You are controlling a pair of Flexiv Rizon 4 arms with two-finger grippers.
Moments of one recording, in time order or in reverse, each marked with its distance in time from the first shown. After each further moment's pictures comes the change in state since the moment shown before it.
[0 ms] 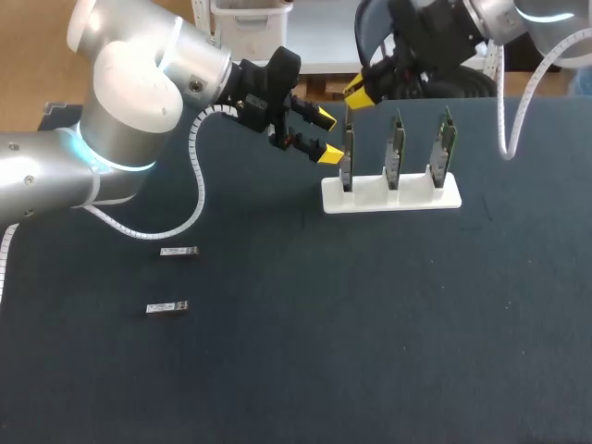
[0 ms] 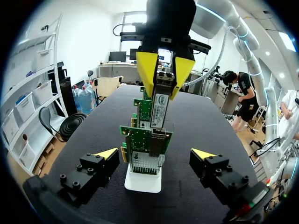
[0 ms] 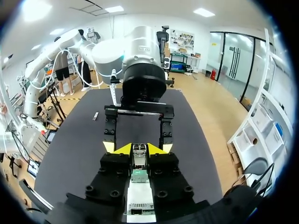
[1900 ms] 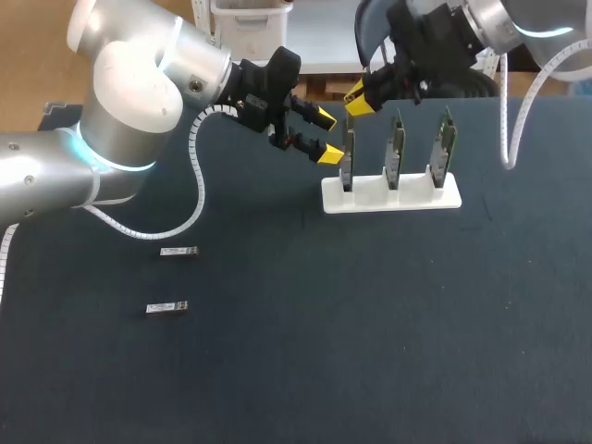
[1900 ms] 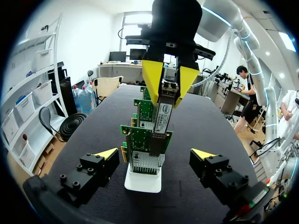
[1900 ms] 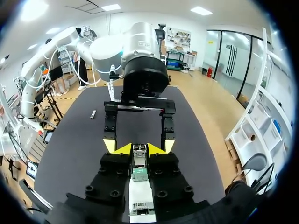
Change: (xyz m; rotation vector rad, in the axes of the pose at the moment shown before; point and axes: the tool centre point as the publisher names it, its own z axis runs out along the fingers) left arm 0.000 0.000 0.000 0.000 0.000 0.000; right arm 0.008 0.005 0.006 0.034 0.019 0.018
